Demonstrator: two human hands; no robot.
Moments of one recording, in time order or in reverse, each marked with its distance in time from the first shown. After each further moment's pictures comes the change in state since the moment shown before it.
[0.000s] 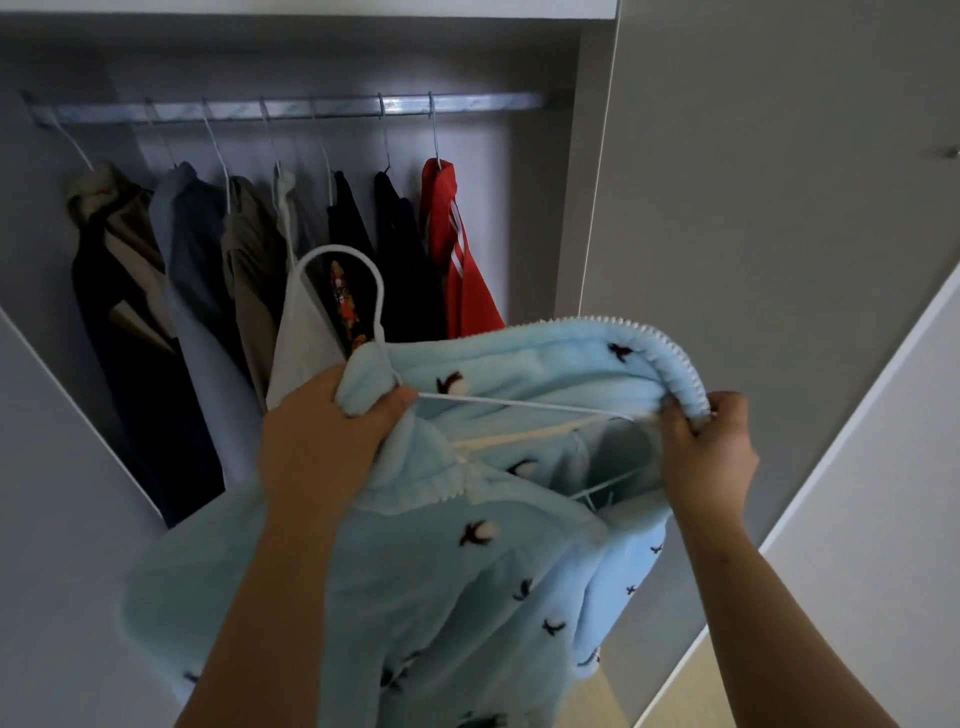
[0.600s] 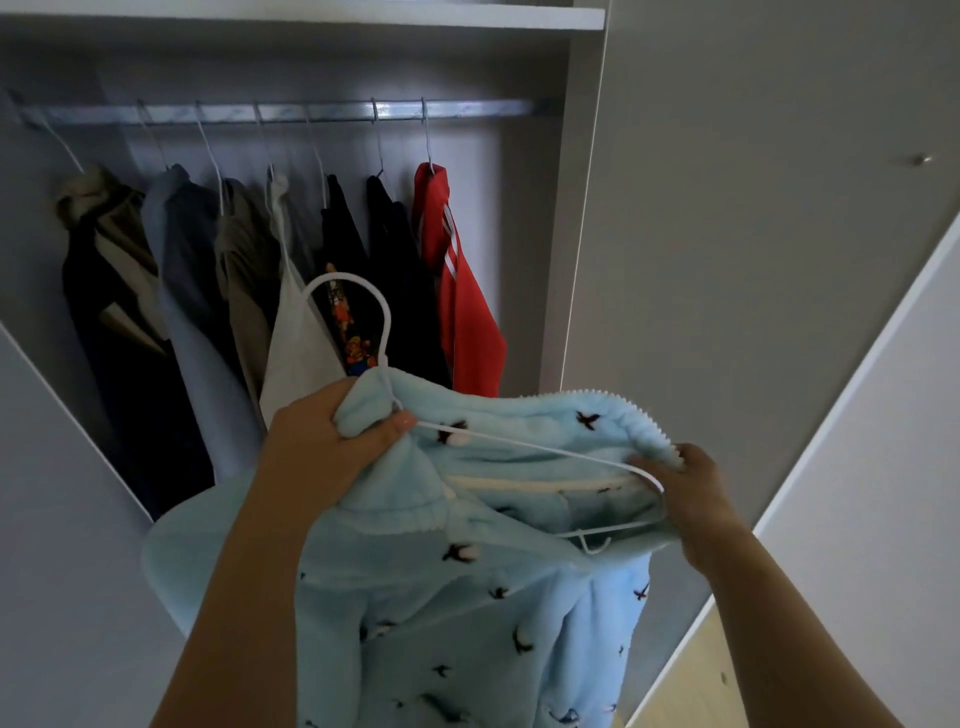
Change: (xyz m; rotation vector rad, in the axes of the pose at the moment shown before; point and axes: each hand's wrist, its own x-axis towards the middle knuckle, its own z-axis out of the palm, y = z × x) left_hand 0.000 -0.013 -0.013 -0.086 -0.236 0.132; right_hand -0.005 0.033 -0.012 0.141 -0.392 0.325
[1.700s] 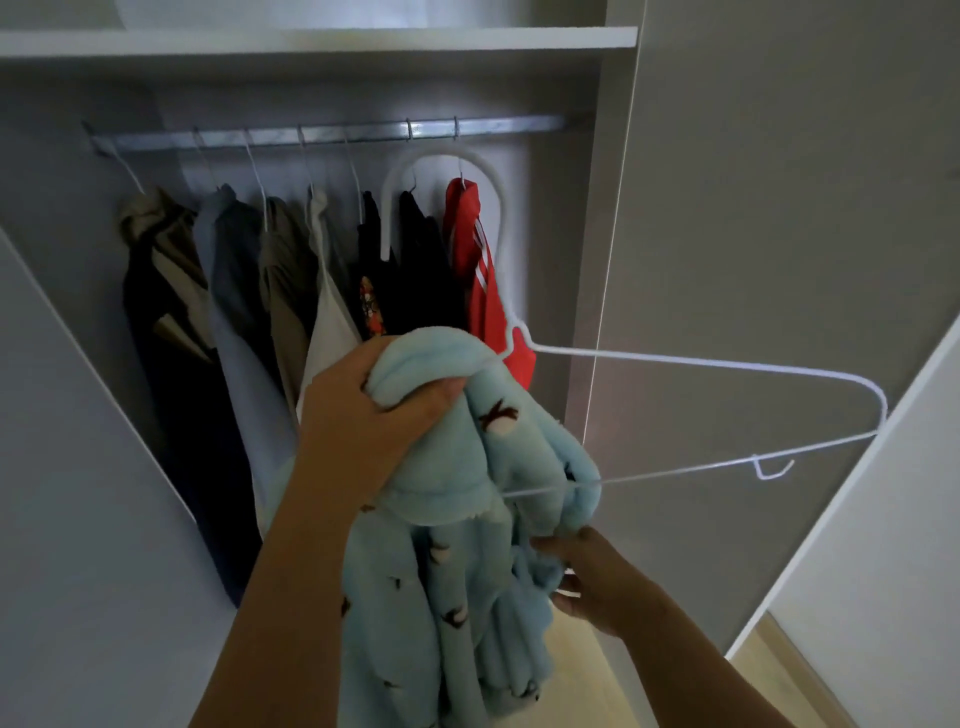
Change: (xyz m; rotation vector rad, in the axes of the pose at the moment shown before) left_hand 0.000 0.050 -0.010 -0.172 0.119 0.185; right_hand -0.033 0.047 0.078 0.232 -0.566 0.495
